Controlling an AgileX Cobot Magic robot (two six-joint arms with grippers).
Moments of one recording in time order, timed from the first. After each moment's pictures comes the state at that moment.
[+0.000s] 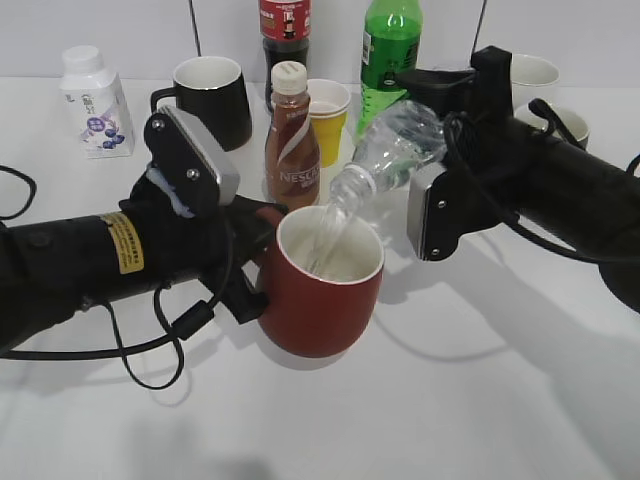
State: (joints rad) left arm -0.63 1.69 -0.60 0.37 -0.68 0.05; right arm 0.44 1.75 -0.62 -0.22 -1.06 -1.51
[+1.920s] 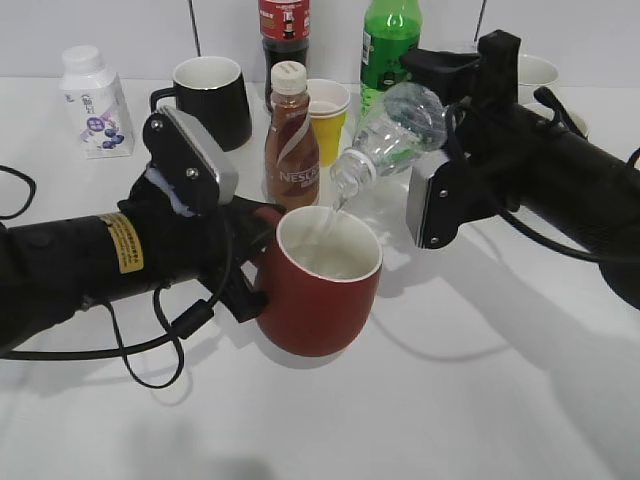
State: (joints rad) left arm -0.63 1.69 -0.60 0.35 -0.67 0.06; right arm 0.44 1.74 -0.62 -0.21 -1.12 -1.52
